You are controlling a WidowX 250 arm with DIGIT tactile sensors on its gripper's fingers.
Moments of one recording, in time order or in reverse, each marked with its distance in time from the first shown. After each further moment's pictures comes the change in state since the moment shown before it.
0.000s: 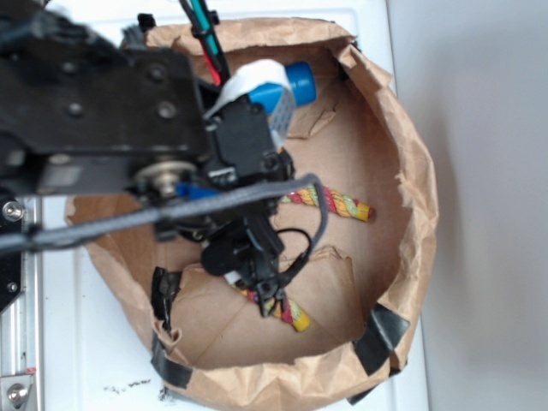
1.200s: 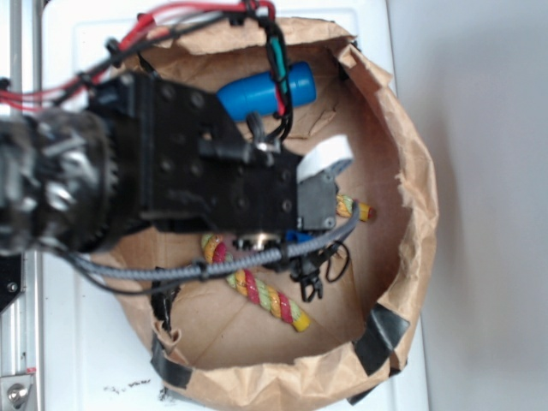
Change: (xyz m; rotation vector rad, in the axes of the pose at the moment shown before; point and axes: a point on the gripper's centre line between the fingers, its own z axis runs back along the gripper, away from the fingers) arm 0.033 0.025 -0.057 0.149 -0.090 0.020
